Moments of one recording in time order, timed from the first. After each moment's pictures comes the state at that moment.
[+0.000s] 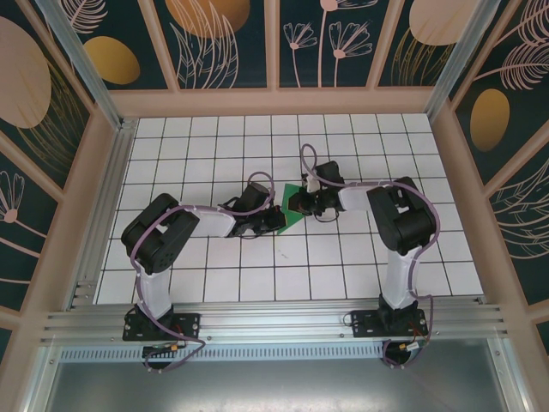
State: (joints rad) left arm -0.70 1.92 0.92 0.16 0.33 -0.90; right arm 0.42 1.96 1.02 -0.01 -0.63 0.59
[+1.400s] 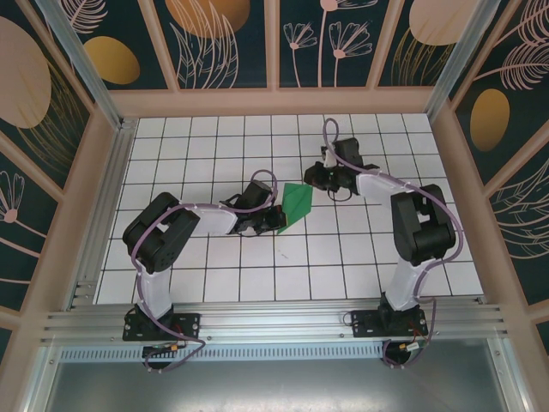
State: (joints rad) left arm -0.70 1.93 0.97 0.09 0.33 -0.83; right arm 0.34 1.81 1.12 -0.15 -0.51 0.57
